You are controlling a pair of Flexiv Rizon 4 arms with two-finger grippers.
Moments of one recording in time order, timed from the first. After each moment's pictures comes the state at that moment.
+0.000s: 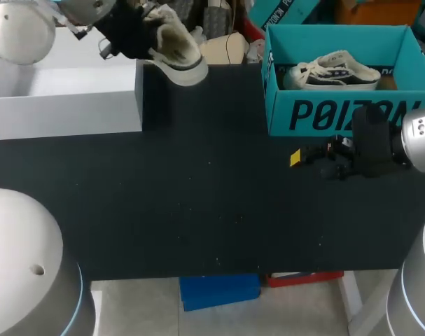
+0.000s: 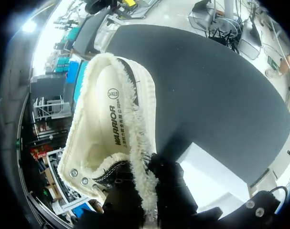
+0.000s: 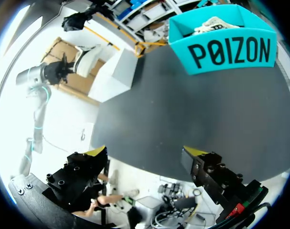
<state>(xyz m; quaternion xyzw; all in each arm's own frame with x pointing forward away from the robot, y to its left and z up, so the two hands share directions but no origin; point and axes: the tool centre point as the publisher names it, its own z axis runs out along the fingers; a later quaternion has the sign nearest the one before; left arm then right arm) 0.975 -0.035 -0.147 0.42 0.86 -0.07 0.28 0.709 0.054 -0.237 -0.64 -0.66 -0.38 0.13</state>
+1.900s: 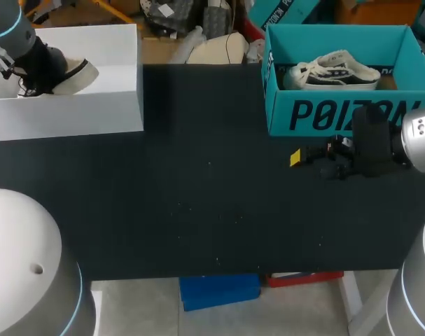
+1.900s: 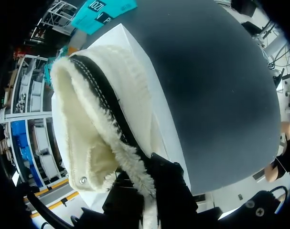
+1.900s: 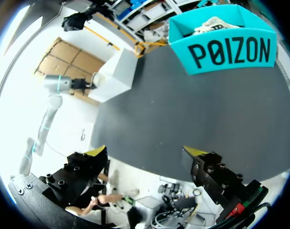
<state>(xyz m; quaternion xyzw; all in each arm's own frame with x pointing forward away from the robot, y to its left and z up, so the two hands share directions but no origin) 1.031 0.219 -0.305 0.11 0.98 0.01 0.17 0.709 0.054 -0.238 -0.64 -0.66 -0.38 0.13</state>
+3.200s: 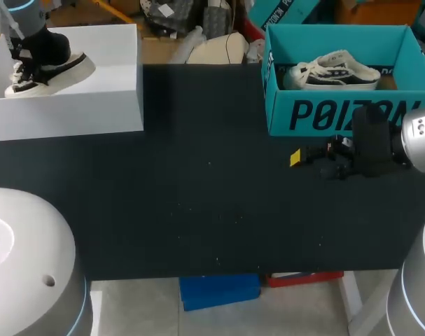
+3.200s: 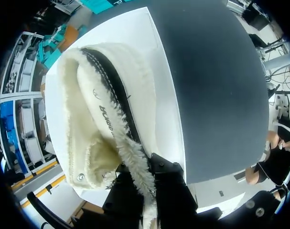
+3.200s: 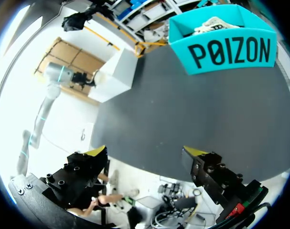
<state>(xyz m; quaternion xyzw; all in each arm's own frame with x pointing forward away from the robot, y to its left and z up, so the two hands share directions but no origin) 1.046 0.233 -0.294 0.05 0.99 0.06 0.11 0.709 0.054 -0.238 -0.64 -0.66 -0.38 0.13</state>
